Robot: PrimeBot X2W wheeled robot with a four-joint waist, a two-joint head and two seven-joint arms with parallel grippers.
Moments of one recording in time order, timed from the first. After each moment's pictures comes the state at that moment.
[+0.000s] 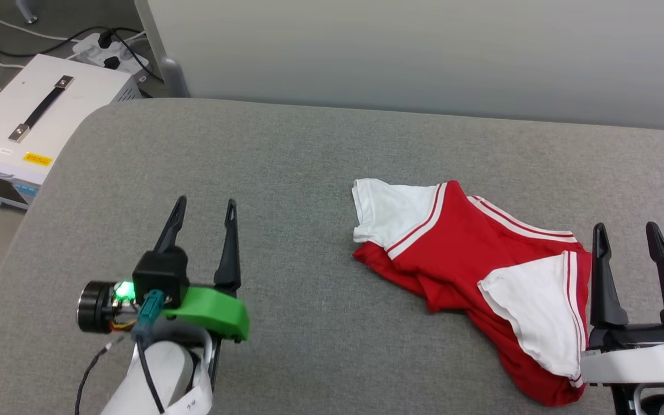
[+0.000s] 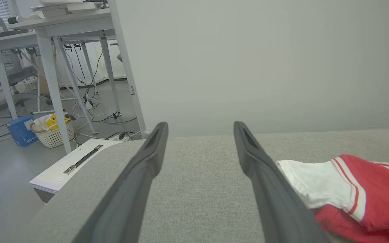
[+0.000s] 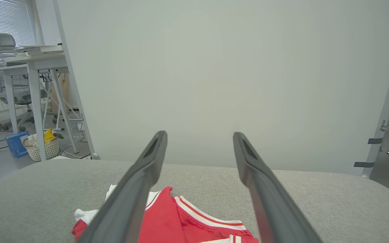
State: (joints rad) left arm -0.26 0.29 -0.40 0.16 -0.32 0.25 -0.26; right arm 0.06 -0.05 -0.10 -0.18 0.14 0.13 -0.26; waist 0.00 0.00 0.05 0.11
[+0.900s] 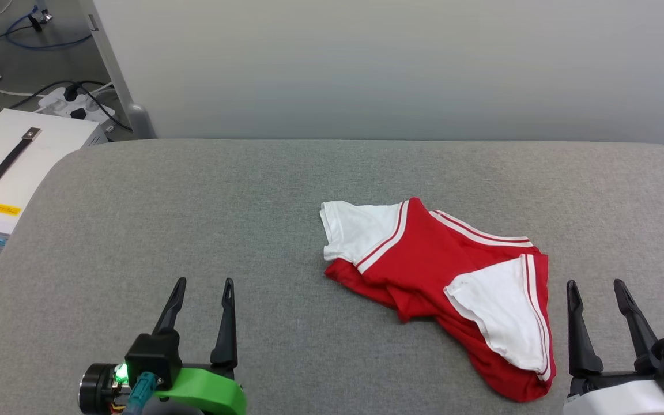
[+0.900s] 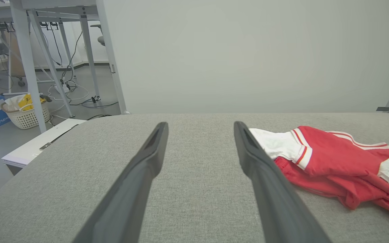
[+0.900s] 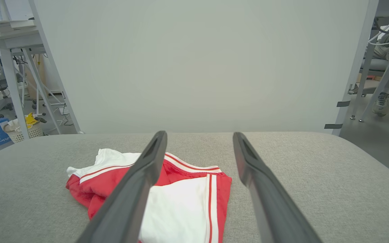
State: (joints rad) left arm 0.04 0.12 -0.15 0.07 -0.15 0.04 -0.26; right arm 0.15 -0.05 -0.07 -0.07 0.15 0.13 -0.26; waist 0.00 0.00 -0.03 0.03
